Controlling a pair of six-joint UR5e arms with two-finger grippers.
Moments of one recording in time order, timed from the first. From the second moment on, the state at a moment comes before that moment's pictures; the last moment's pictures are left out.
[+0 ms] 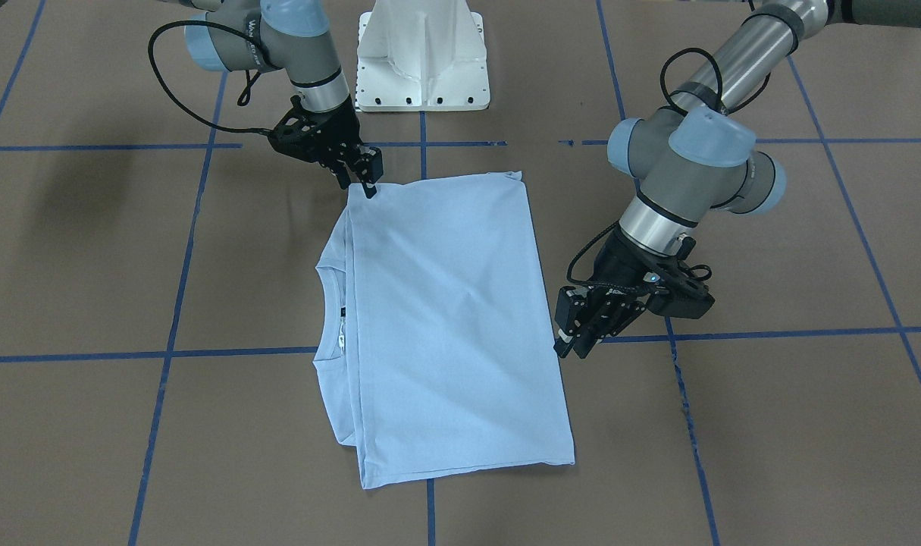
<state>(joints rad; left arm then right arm) -0.79 -2.12 -1.42 -2.48 -1.79 -1.45 0.25 -1.20 1.86 -1.28 1.51 1.99</state>
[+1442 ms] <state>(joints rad) -0.79 -2.10 -1.45 -2.45 -1.79 -1.45 0.27 -1.17 1.82 -1.28 1.51 1.99</state>
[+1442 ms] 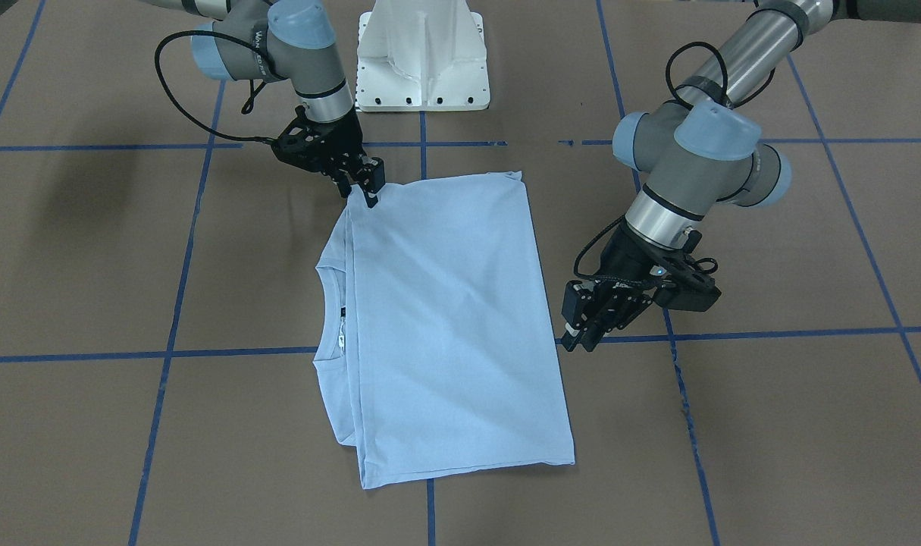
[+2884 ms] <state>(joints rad) -0.77 -2.05 -1.53 -2.45 -1.79 -1.56 0.27 -1.17 1.86 -1.29 1.52 1.99</state>
